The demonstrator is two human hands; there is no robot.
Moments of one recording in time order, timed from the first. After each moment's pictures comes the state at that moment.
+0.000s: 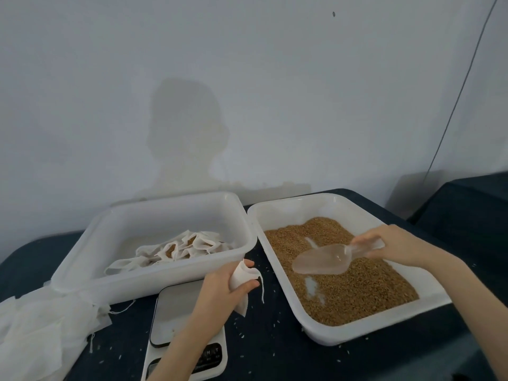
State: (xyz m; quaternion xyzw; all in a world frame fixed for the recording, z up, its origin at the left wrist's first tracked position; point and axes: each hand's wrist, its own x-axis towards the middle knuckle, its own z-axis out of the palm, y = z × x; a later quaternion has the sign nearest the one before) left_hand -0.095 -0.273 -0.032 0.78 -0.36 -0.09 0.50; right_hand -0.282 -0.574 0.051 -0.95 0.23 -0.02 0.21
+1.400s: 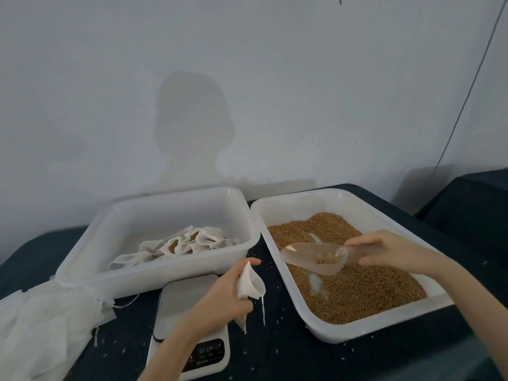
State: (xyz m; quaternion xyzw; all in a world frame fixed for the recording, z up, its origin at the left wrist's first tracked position) left_hand -0.091 -0.268 -0.031 0.76 -0.43 -0.25 0.43; right_hand -0.277 -0.572 0.028 -0.90 0.14 -0.04 0.40
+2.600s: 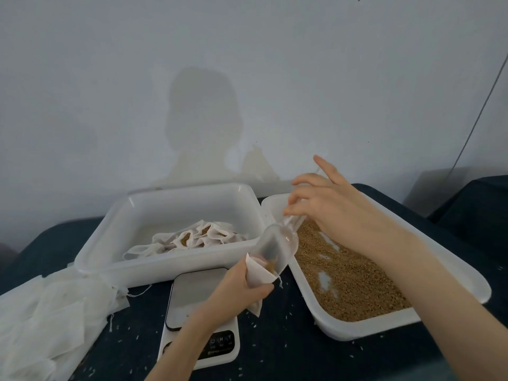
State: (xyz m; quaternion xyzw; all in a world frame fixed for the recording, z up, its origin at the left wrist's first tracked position) left_hand -0.092 -0.270 -0.037 0.75 -0.38 -0.22 0.50; right_hand -0.212 -0.442 0.122 -0.96 -0.07 -0.21 -0.17
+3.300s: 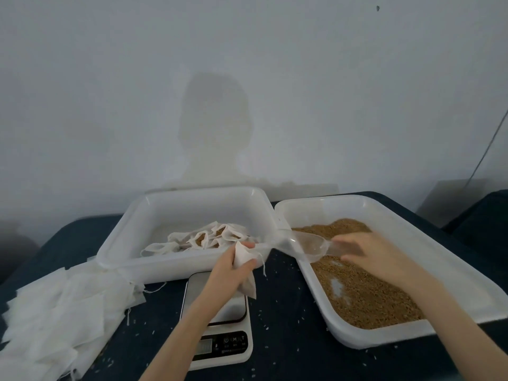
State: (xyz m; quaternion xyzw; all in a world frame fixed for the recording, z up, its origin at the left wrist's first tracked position) left_hand -0.065 -0.256 -0.028 0.74 -0.27 -0.16 0.59; right_hand -0.222 -0.508 0.028 -0.98 0.16 -0.08 0.12
